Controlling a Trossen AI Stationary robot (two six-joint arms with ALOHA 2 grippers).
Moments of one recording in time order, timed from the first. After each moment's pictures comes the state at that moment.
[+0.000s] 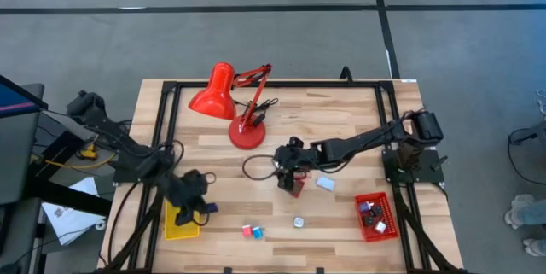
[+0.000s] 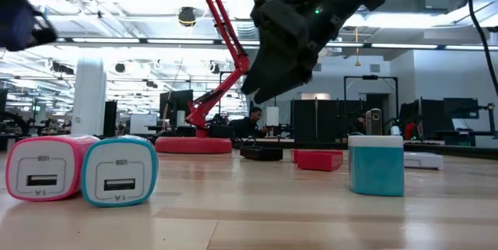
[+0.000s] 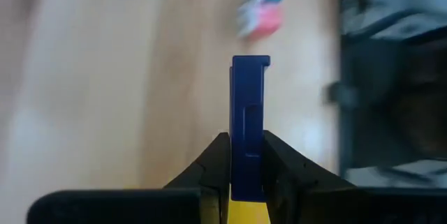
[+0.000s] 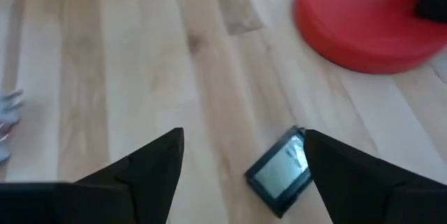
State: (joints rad) left arm -0.68 1.02 0.65 -0.55 -0.09 -0.84; right arm 0.14 1.79 1.12 -0.16 0.21 0.33
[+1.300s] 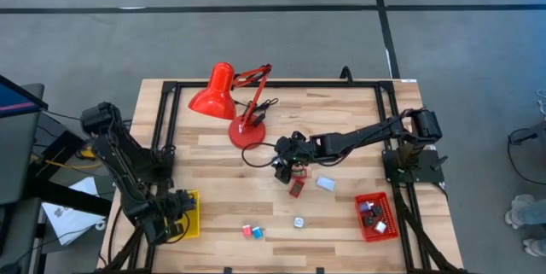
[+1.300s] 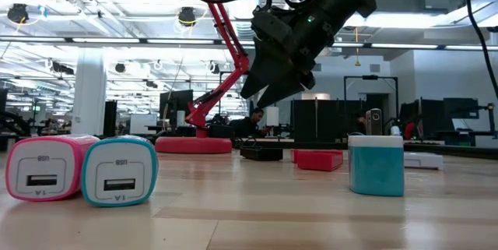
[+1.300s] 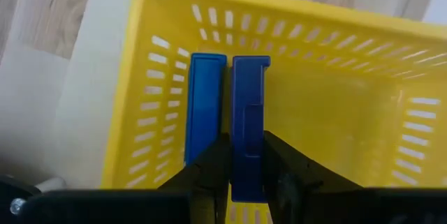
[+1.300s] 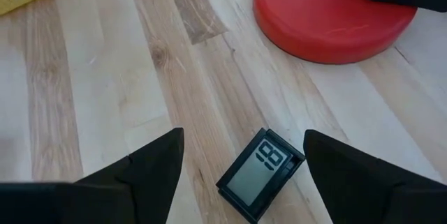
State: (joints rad) left arm -1.14 1.38 0.69 -0.86 -0.32 -1.46; right arm 0.08 1.79 1.12 -0.17 0.21 0.42
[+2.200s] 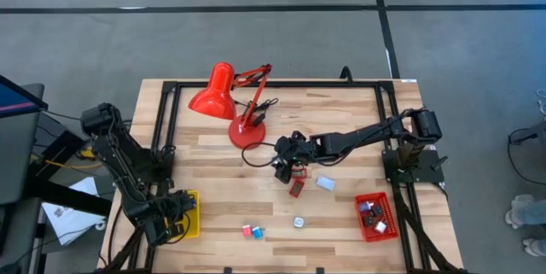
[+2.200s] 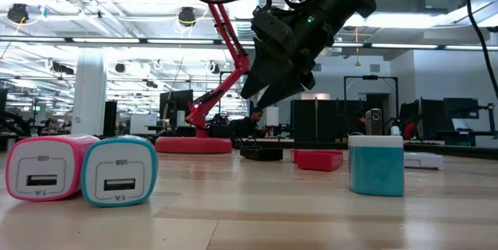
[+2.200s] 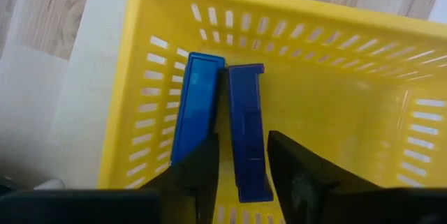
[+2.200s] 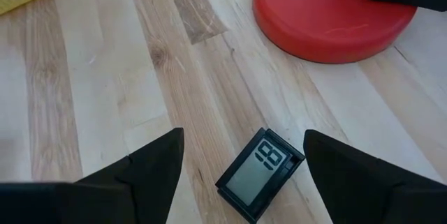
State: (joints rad) left arm -1.14 1.39 0.69 -0.86 -0.32 -1.46; right arm 0.08 1.79 1.12 -0.17 0.21 0.42
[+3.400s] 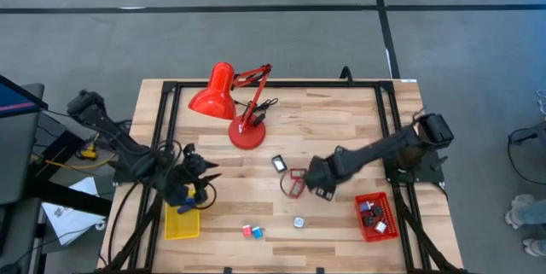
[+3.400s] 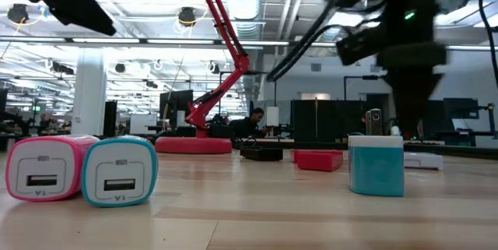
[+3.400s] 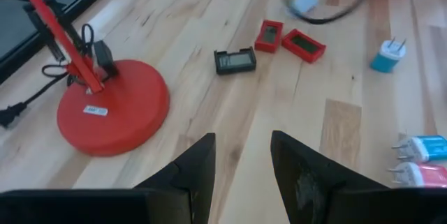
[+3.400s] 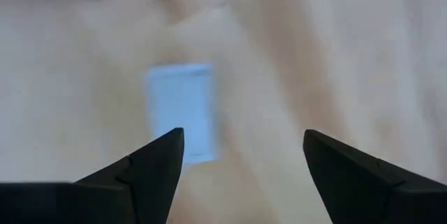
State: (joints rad) left arm -0.70 1.00 0.69 -0.62 -0.83 -0.76; right arm 0.30 1.72 1.12 -1.05 0.21 0.75
